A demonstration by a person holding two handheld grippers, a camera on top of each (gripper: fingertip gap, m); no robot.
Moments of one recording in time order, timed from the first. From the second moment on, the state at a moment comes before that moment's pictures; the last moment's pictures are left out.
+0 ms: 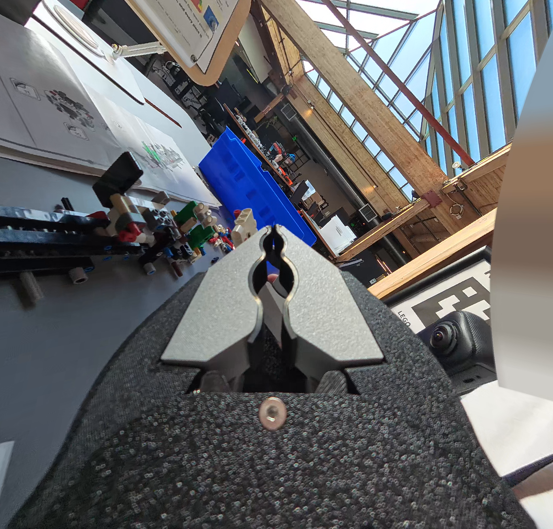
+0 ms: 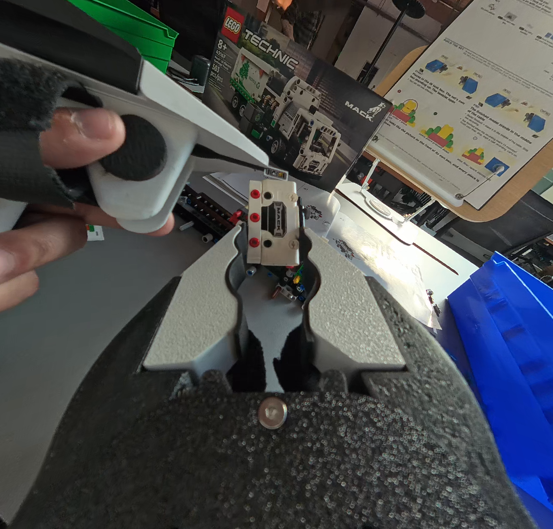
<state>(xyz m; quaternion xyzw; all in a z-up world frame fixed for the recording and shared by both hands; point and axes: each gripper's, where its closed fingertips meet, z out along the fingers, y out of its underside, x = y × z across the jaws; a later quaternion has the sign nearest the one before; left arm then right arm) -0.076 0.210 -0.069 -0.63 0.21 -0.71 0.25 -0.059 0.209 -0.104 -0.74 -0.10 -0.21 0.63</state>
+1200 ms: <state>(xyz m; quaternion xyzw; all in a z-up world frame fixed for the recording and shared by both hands) -0.074 0.226 -0.085 -0.66 0.20 -0.67 0.26 -0.061 0.210 -0.107 -0.74 -0.11 -0.23 0.63</state>
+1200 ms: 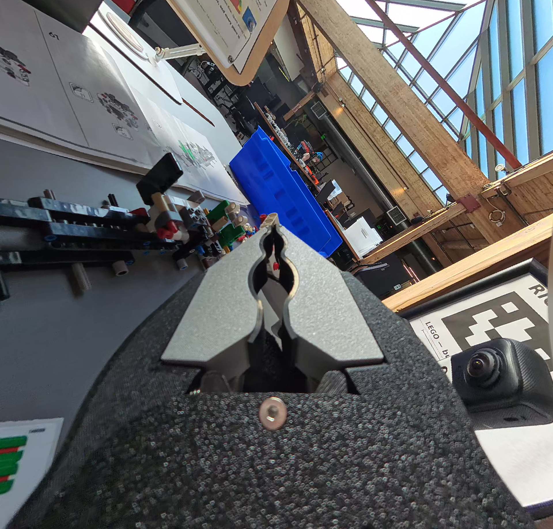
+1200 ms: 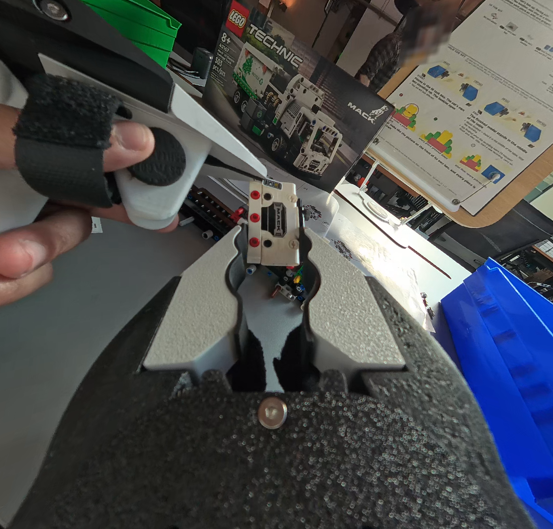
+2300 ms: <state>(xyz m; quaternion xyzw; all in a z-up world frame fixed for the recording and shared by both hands) -0.076 0.230 -0.092 -0.70 0.16 -0.65 0.26 -0.064 0.210 -0.108 -0.73 -0.14 -0.27 0.62</state>
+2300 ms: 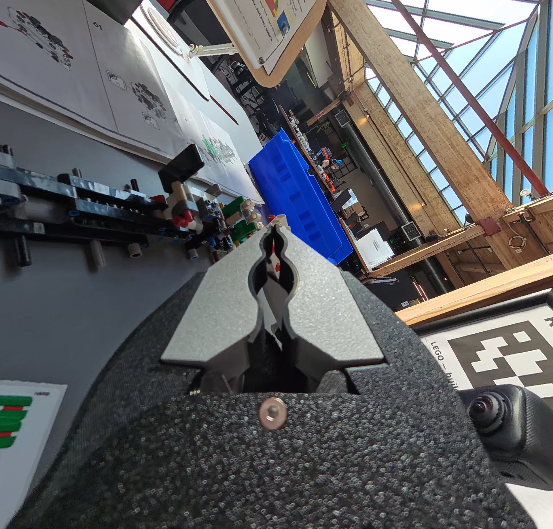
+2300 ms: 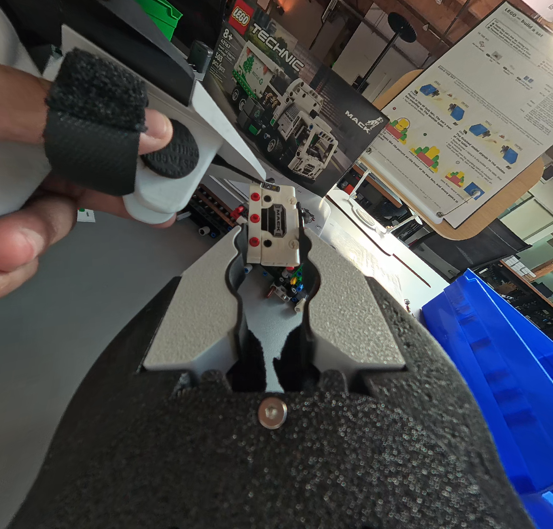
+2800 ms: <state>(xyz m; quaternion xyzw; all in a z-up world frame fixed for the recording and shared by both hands) -0.073 0.223 -0.089 -0.69 0.18 -0.65 0.24 -0.063 0.211 -0.110 -0.73 -0.14 -0.27 0.62</state>
